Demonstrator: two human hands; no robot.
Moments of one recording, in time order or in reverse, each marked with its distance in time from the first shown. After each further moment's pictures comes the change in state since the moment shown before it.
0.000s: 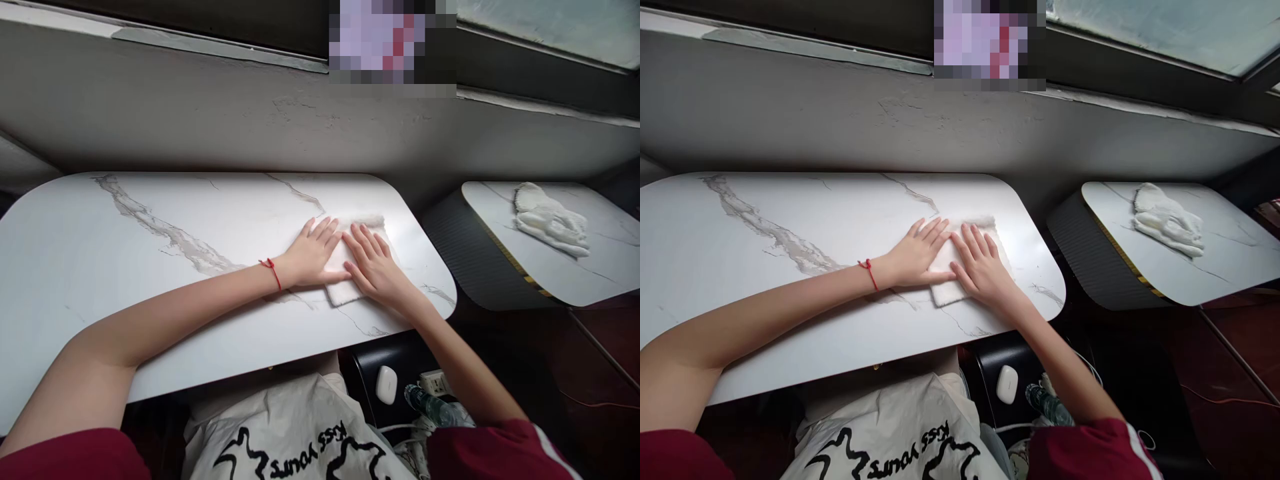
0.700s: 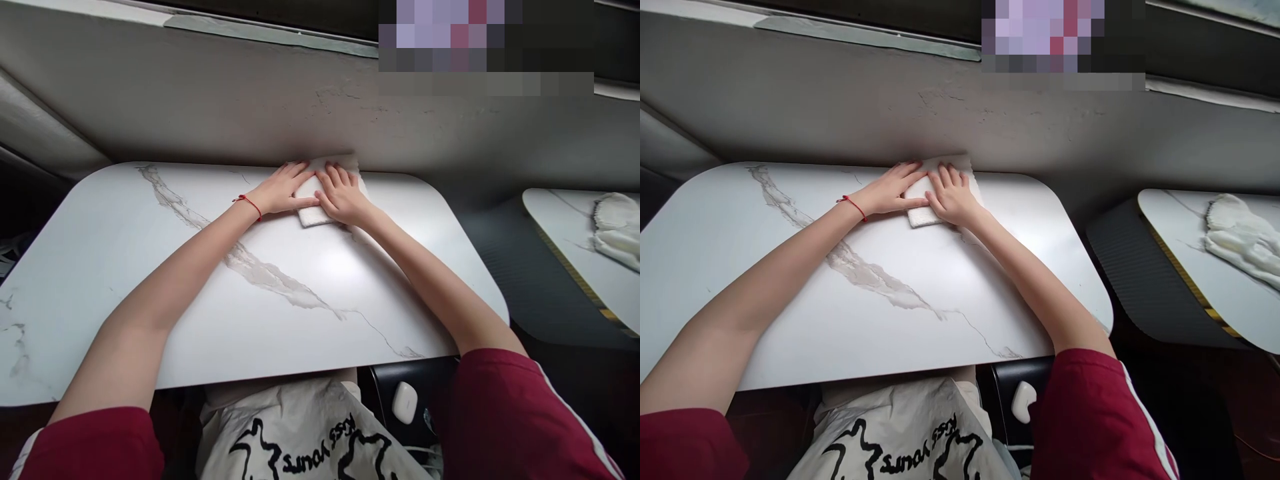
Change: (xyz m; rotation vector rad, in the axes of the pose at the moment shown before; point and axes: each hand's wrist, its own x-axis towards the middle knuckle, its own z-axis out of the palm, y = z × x) left_hand -0.001 -0.163 -0.046 -0.054 0.021 -0.216; right_hand 0.209 -0.004 0.042 0.002 0.051 -0.134
